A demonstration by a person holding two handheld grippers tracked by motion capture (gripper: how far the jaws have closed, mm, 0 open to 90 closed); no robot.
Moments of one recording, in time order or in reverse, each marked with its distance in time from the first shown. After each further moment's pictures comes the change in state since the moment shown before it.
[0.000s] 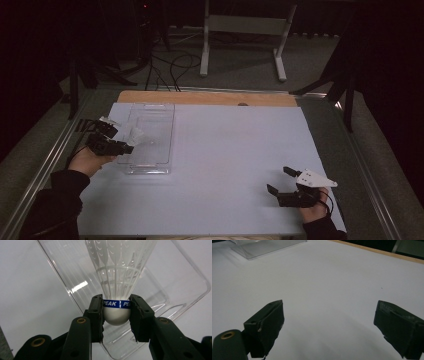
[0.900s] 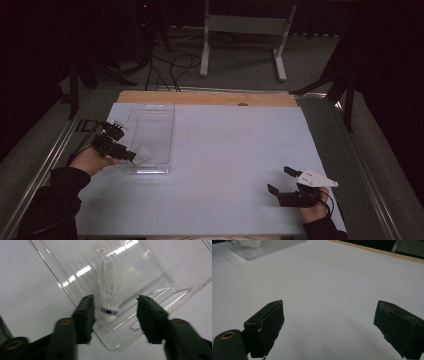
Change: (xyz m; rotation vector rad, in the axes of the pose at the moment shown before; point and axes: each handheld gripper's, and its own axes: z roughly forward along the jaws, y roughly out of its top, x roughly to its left) left arm -0.012 0.009 0.004 0.137 0.048 0.059; right arm -0.001 0.000 -0.001 -0.002 0.000 0.006
